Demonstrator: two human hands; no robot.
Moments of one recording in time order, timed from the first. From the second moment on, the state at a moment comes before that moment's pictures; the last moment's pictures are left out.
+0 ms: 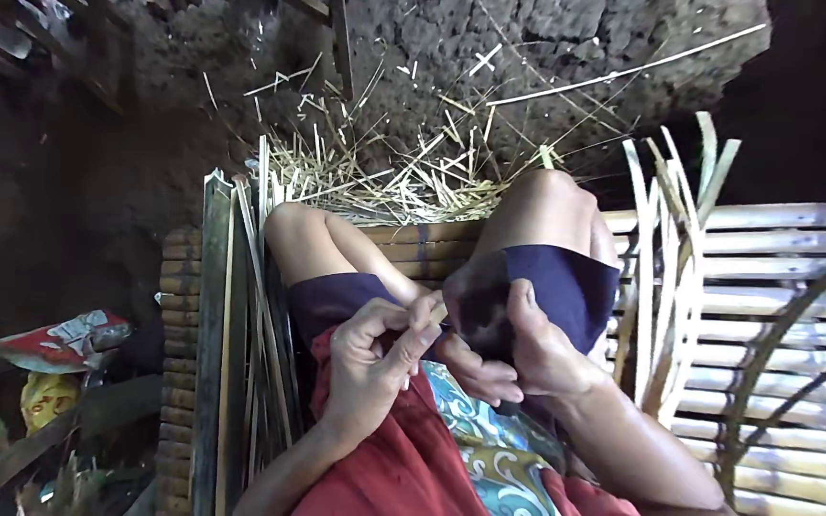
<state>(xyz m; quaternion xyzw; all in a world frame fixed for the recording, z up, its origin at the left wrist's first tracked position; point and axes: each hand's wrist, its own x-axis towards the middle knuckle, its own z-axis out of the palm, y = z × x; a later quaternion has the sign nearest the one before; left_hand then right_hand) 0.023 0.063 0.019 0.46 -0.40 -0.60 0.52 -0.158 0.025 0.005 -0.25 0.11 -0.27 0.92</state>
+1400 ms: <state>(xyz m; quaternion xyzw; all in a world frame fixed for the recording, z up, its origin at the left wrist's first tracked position) -0.025 0.000 0.019 0.21 -0.26 -0.84 0.43 -0.165 0.012 0.023 -0.78 0.29 -0.44 0.33</state>
